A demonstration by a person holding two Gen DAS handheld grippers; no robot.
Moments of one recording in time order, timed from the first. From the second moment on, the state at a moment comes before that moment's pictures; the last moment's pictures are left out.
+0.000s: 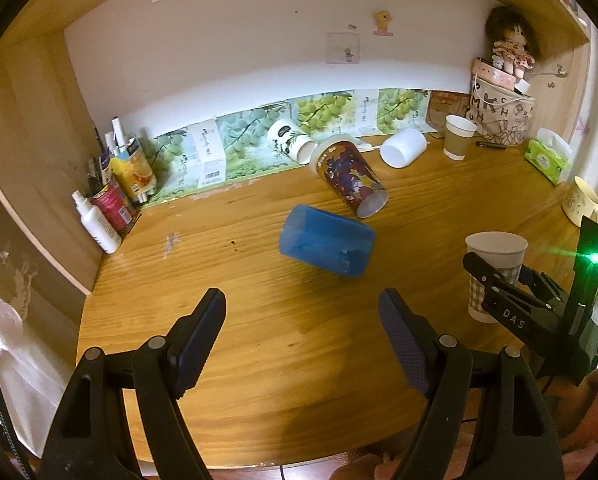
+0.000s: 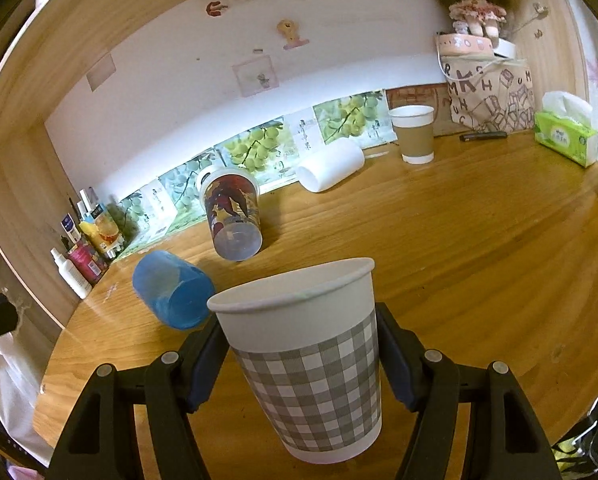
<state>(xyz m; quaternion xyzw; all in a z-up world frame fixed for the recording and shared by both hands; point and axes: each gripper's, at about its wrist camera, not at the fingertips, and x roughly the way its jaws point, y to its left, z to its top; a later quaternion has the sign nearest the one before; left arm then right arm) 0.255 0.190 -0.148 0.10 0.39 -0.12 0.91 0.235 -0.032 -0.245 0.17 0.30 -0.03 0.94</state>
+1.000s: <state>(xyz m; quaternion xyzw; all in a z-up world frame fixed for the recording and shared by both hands) 0.262 0.186 -0.155 0.07 0.41 -0.14 0.90 0.220 -0.027 -0.256 0.13 0.32 -0.04 0.94</state>
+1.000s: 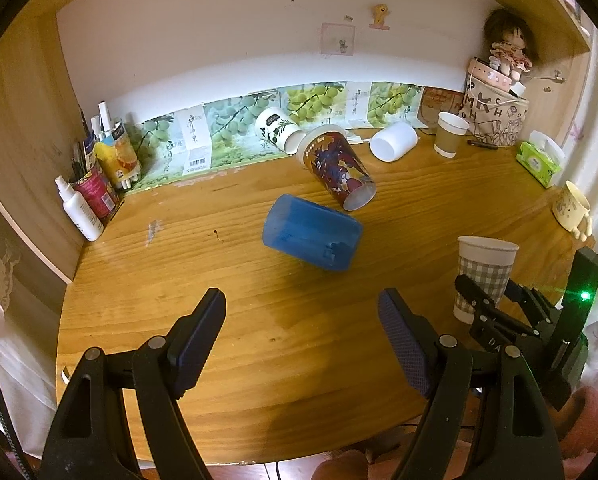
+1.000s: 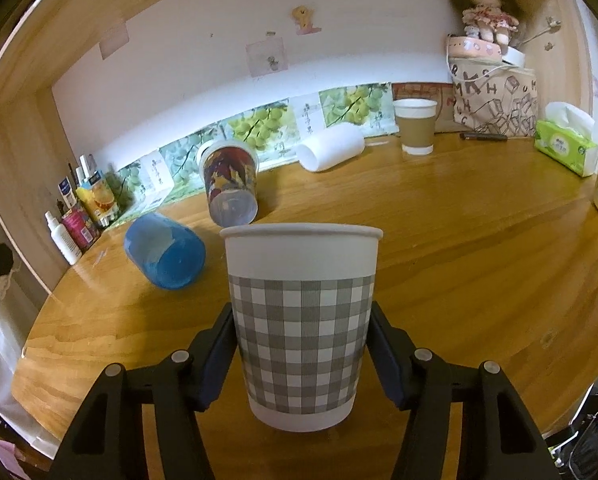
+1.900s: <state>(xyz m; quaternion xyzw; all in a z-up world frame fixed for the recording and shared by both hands) 0.257 0.178 -0.154 0.09 0.41 -0.13 0.90 0.216 -0.012 -0.263 0.05 0.30 -0.06 0.95</state>
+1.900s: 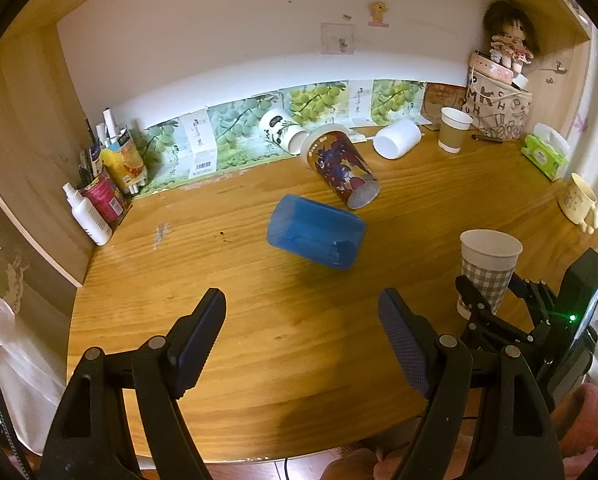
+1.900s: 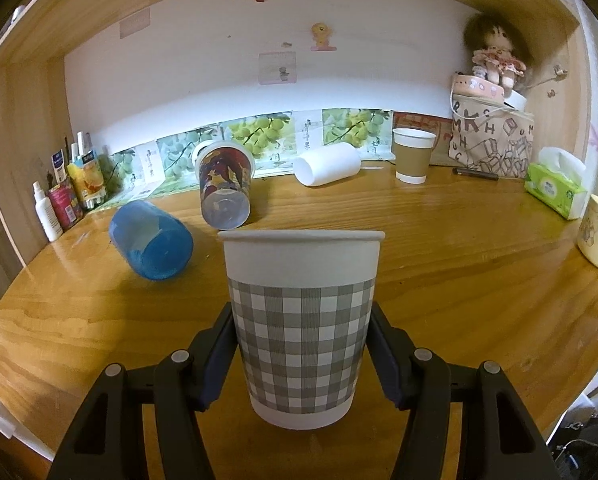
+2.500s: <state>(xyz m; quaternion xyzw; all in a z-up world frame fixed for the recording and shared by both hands) 0.253 0.158 -0.156 0.09 0.42 -0.14 0.89 0.202 -0.022 -0.280 0.05 0.36 -0.03 0.93</state>
